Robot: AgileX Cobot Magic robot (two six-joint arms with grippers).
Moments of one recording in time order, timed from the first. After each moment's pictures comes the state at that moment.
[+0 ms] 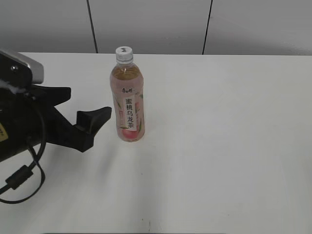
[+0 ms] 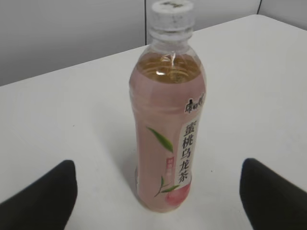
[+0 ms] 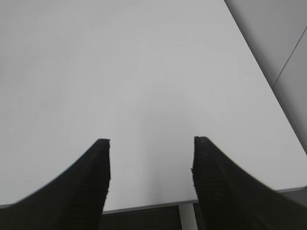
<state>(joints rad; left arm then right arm) -0.54 1.42 -0.36 0.08 -0.65 -0.03 0.02 -0.01 -0.51 -0.06 1.10 0.01</state>
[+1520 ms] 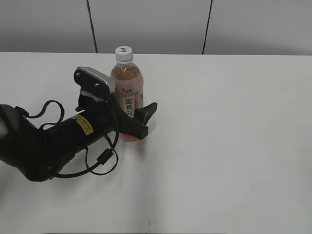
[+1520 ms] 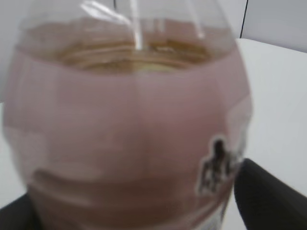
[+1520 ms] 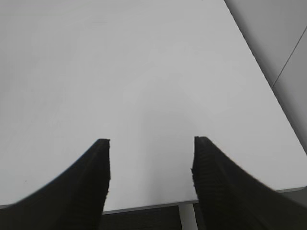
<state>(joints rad) -0.54 2.10 -0.71 0.18 -1.15 -0.05 0.02 -0.01 -0.51 -0.06 1.10 0.01</state>
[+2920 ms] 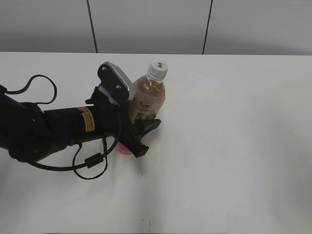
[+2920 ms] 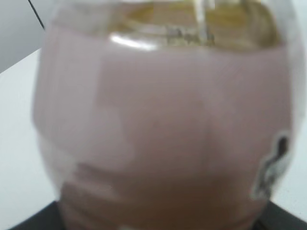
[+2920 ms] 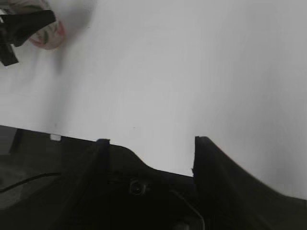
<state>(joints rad) -0.54 1.94 -0.75 0.50 -0.73 -0.03 0.02 0.63 -0.69 0.38 1.07 -0.25</state>
